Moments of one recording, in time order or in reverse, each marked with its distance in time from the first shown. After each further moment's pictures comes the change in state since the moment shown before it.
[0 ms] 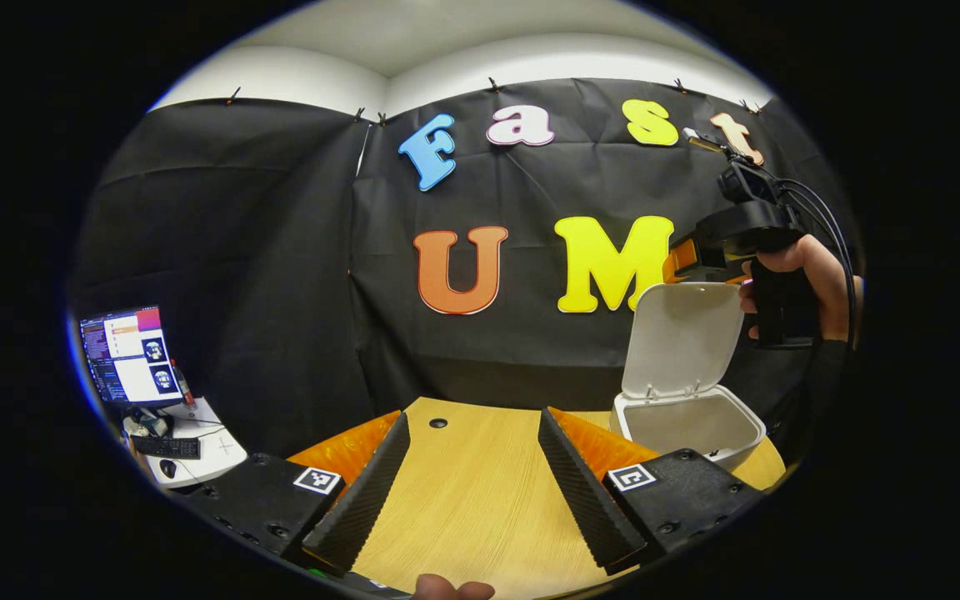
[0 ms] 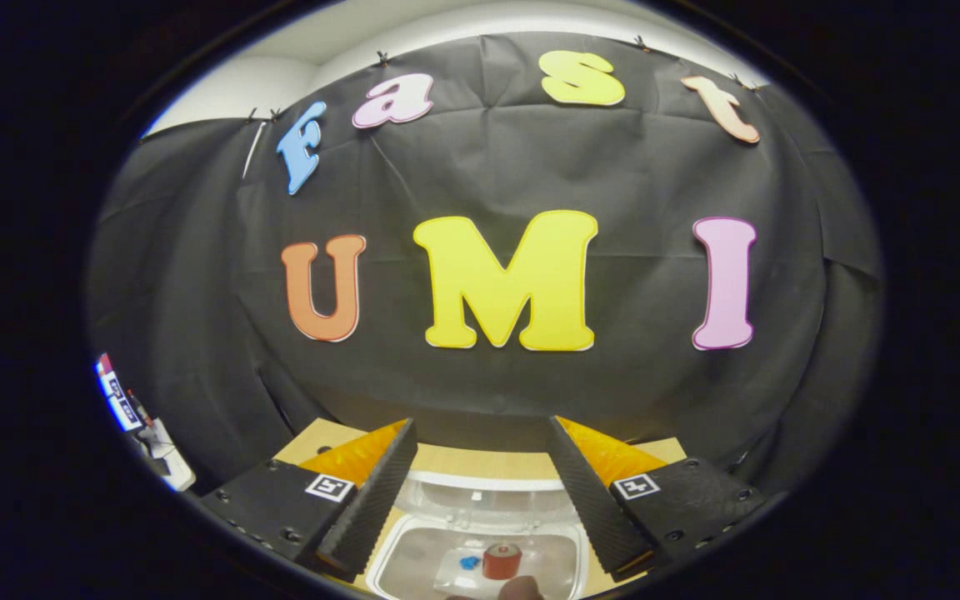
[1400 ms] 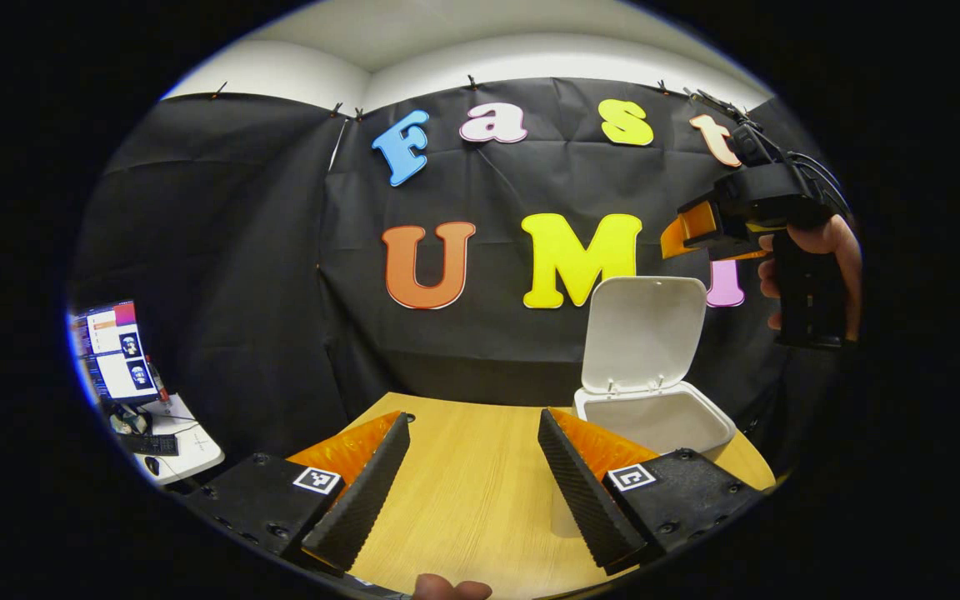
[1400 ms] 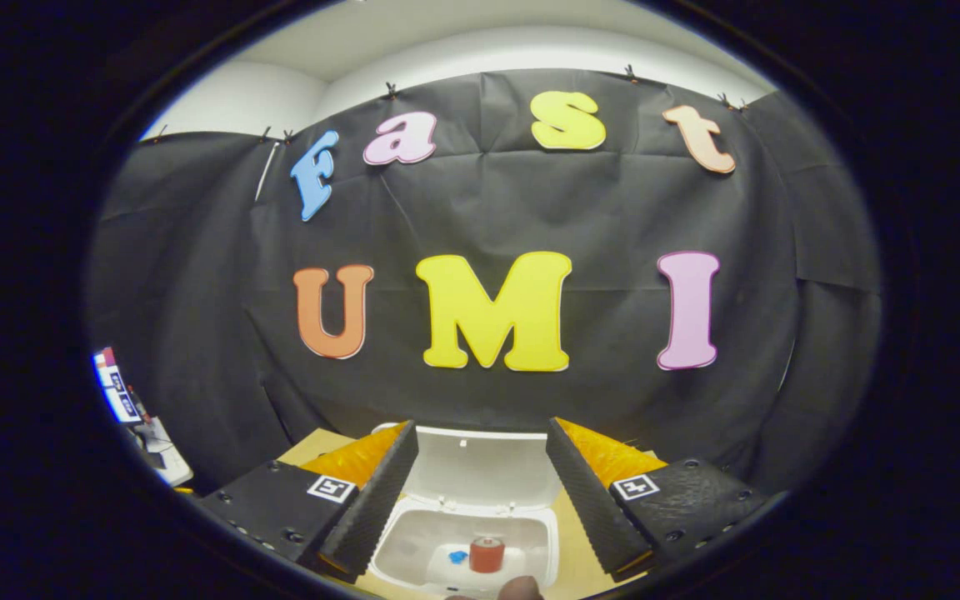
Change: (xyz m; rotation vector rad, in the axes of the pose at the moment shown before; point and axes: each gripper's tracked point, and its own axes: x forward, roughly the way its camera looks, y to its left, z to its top) left arm -0.007 -0.025 -0.008 -0.011 0.016 -0.080; right arm -0.067 -0.013 0.024 -0.030 -0.120 -0.022
